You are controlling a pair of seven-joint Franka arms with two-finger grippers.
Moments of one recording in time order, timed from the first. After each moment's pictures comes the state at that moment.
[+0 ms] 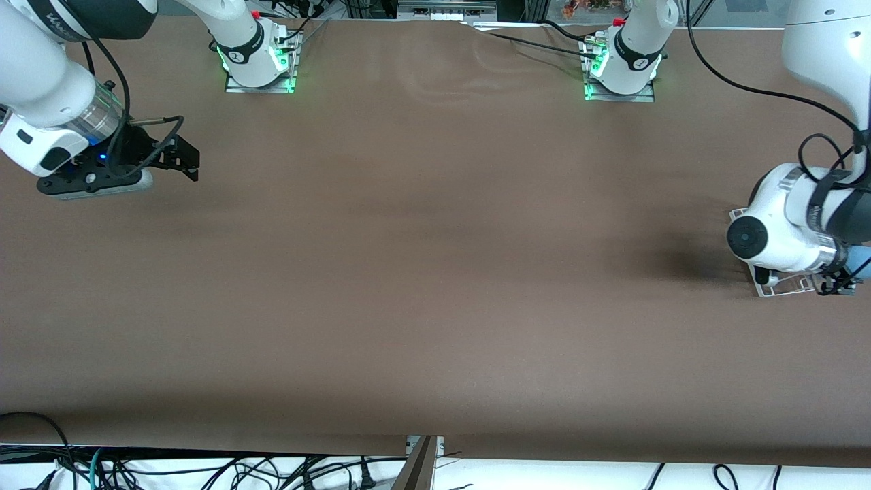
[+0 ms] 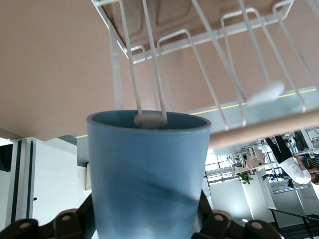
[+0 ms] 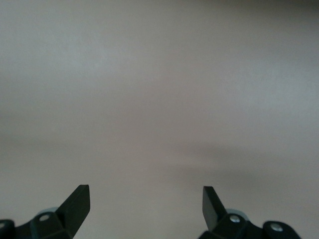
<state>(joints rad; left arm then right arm) 0.06 0.49 0.10 -1.84 1.28 2.00 1.07 0.28 0.00 -0.11 -1.71 -0.04 1.73 0.02</state>
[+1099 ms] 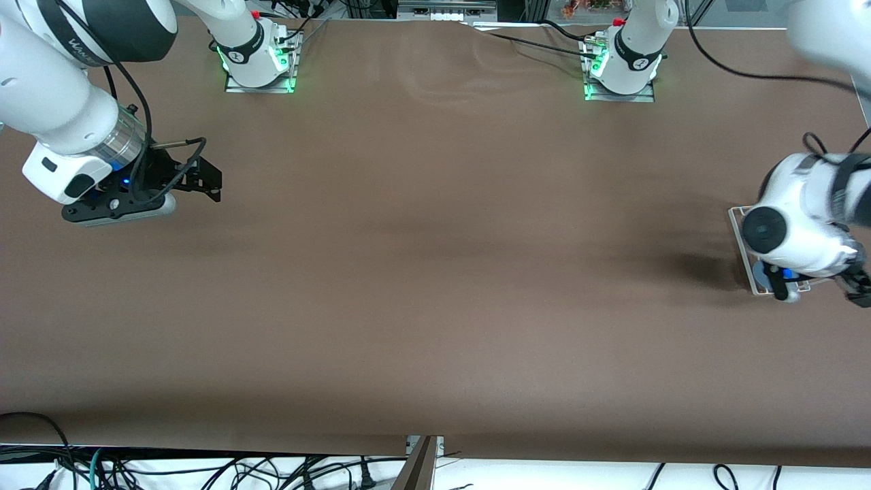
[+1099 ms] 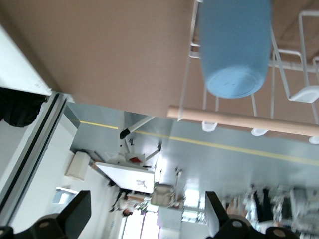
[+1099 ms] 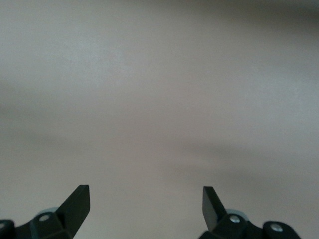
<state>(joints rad) 0.03 0.40 0.10 -1.72 1.06 2.00 0.92 0.30 0.12 -0.09 -1.59 0.02 1.73 0.04</state>
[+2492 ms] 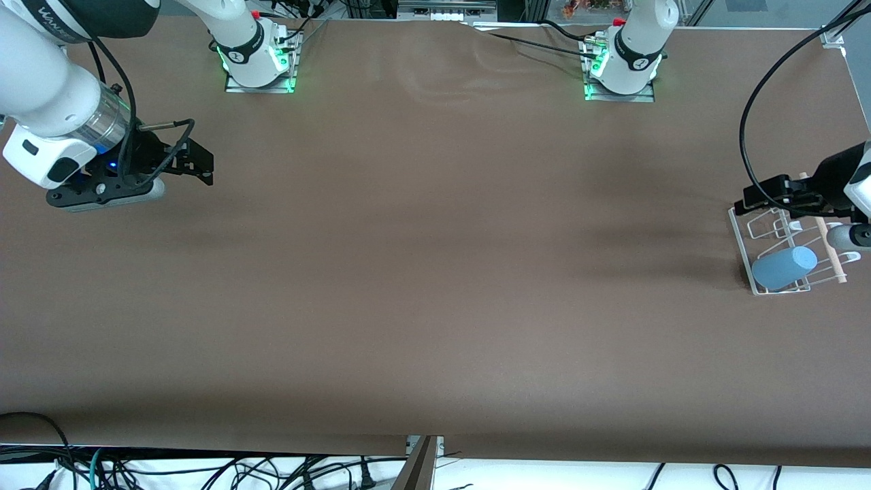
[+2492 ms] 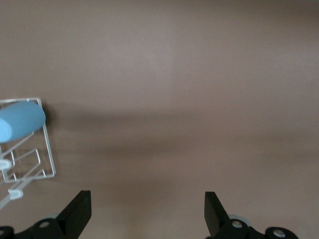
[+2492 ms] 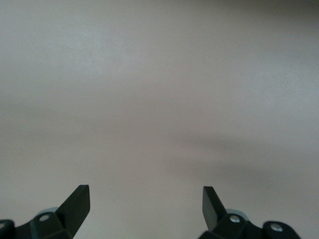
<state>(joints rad) 0.03 0.27 0.01 -1.27 -0.13 1.40 -0.02 0.30 0.11 -0.09 -1.53 0.02 1.61 0.04</state>
